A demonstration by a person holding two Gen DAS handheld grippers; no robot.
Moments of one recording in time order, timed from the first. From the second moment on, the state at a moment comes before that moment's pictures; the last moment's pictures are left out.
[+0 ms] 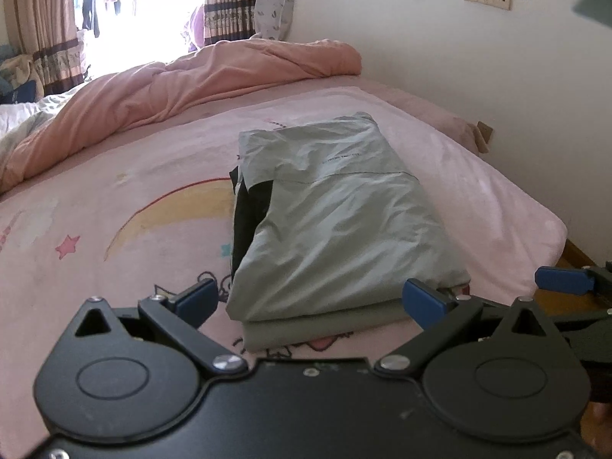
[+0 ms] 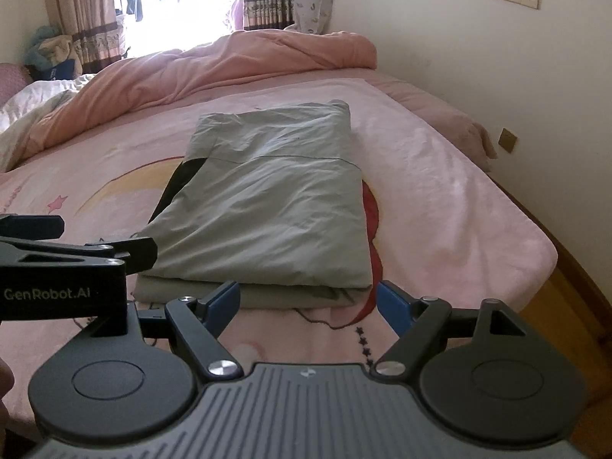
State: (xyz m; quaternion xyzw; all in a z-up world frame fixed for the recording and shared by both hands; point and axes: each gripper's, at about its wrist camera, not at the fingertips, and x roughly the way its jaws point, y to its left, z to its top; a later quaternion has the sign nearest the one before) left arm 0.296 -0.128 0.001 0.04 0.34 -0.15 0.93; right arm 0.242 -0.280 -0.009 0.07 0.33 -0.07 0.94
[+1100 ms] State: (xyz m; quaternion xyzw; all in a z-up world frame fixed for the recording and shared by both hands) left arm 0.289 -0.111 0.002 0.05 0.33 -0.14 0.93; right arm 0.222 -0.290 -0.005 0.10 0.32 -0.10 0.94
